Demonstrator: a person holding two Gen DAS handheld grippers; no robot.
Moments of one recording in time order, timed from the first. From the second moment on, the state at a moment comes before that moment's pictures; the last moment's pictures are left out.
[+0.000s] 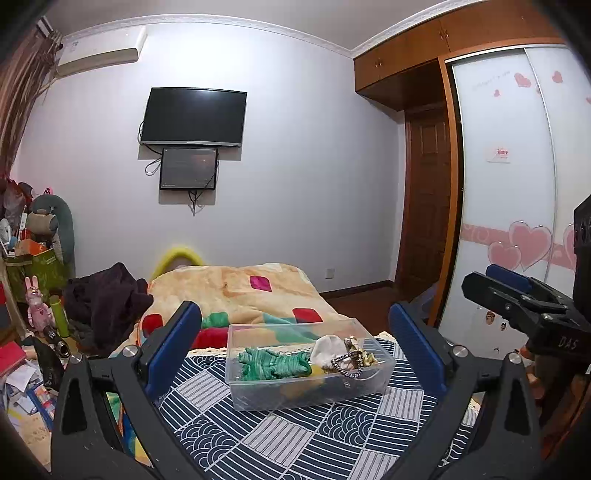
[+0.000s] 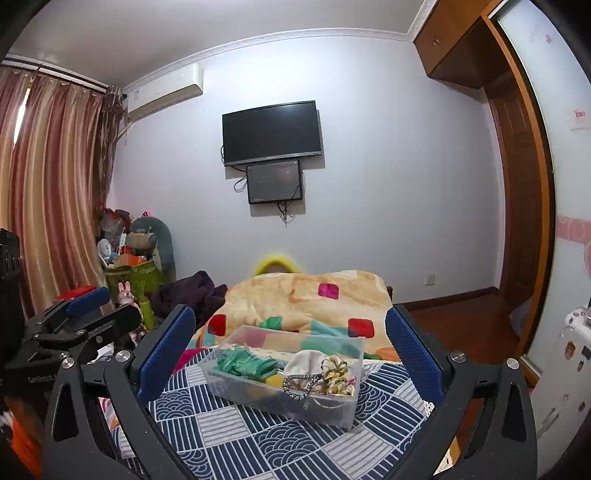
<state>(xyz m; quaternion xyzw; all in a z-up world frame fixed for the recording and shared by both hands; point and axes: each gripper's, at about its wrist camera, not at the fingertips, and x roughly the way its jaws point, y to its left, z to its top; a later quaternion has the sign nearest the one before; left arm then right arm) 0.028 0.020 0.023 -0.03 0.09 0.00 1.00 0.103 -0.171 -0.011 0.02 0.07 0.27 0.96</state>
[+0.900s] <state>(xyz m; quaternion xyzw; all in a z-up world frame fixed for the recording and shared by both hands) 0.029 0.013 0.021 -0.02 0.09 -0.01 1.00 0.102 -0.172 -0.012 0.03 0.07 0.27 0.96</state>
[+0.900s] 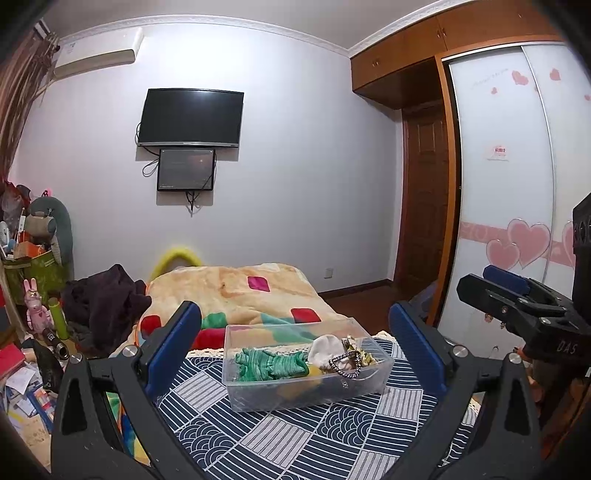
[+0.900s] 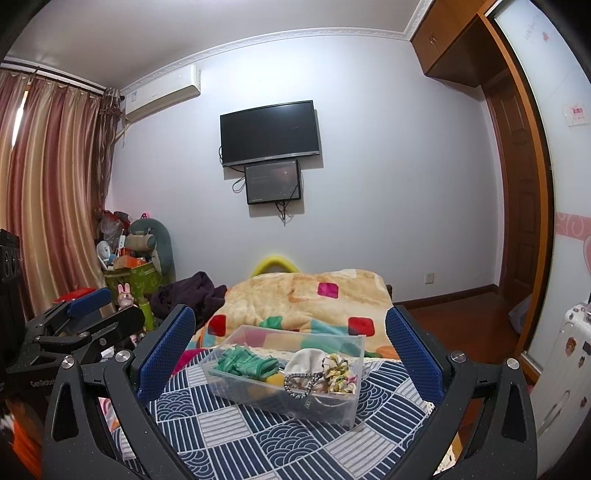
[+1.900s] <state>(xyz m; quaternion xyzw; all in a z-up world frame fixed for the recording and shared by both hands) 0.032 0.017 0.019 -0.03 0.10 -0.02 0.99 0.098 -0.169 -0.011 0.02 0.07 0.27 0.96</state>
